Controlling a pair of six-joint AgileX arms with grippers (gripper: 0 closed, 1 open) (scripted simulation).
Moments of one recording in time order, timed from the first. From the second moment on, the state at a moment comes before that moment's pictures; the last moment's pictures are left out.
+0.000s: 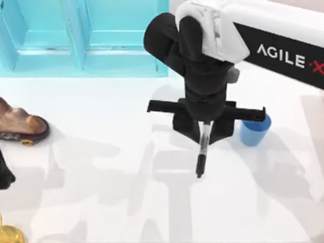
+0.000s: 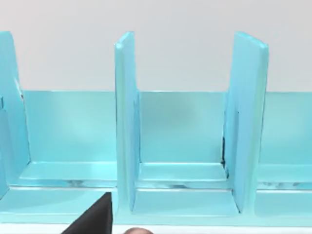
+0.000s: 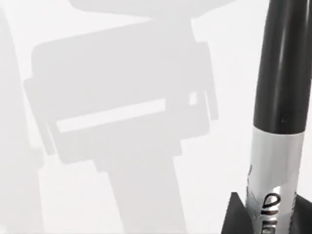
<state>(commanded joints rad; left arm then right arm) 0.00 0.00 0.00 0.00 0.00 0.00 0.74 2.12 1.84 -1.34 0.08 0.94</state>
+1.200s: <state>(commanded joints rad) 0.00 0.00 0.00 0.00 0.00 0.00 0.83 1.92 1.16 -0.05 0.75 0.37</state>
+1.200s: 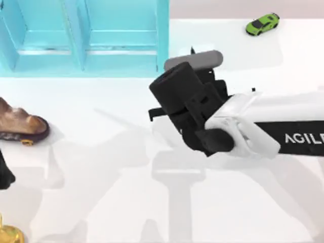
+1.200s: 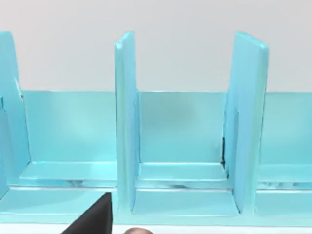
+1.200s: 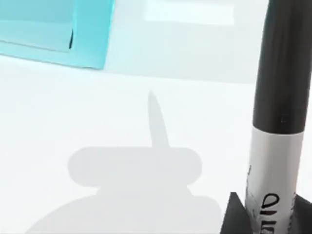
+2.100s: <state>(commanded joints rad) 0.00 0.00 0.00 0.00 0.00 0.00 0.91 1.58 0.59 1.10 1.20 -0.09</state>
